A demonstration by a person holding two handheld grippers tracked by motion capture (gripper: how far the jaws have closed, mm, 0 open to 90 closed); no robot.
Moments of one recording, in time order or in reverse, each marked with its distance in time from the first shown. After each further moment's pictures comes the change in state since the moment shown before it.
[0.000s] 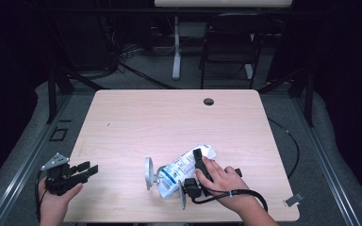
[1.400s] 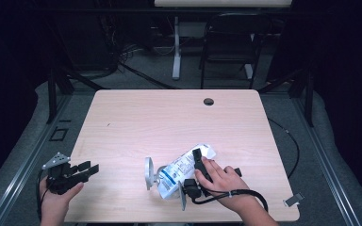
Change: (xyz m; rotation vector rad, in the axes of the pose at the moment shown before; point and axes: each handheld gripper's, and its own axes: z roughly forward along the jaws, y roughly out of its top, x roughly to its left) left arm 0.002 0.000 0.003 0.000 -0.003 -0.011; right arm -0.001 0.001 -0.002 0.017 -0.010 -0.044
